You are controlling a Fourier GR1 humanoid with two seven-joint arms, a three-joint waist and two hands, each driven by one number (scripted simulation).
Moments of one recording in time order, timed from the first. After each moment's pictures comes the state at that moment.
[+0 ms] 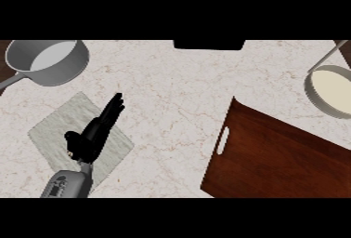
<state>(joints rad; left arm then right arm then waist) -0.15 0.14 -0.11 -1.33 0.06 -0.08 -0.09 -0.50 -1.12 -0.52 -1.00 0.20 0.24 0.30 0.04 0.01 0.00</state>
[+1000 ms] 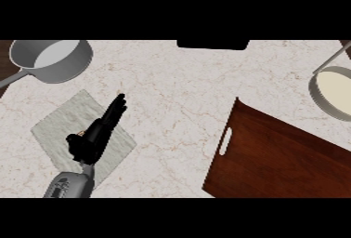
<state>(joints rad) -0.14 0.13 -0.12 -1.36 0.04 -0.09 -0.09 -1.07 -0.92 -0.26 -0.44 0.42 0.11 0.21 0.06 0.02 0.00</state>
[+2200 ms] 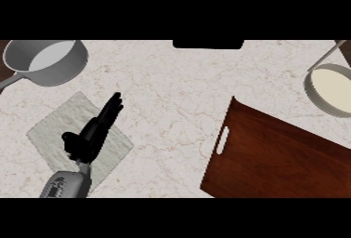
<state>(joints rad) -0.14 0.13 -0.09 -1.35 0.04 -0.10 -0.09 -1.18 -0.92 -0.47 -0.24 0.26 -0.06 0.33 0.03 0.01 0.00</state>
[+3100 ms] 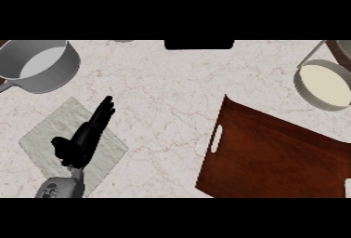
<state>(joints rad) -0.10 0.15 -0.06 -1.38 0.05 -0.10 -0.08 -0.80 -1.30 -0.77 -0.21 0.05 -0.10 0.03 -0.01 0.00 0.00</state>
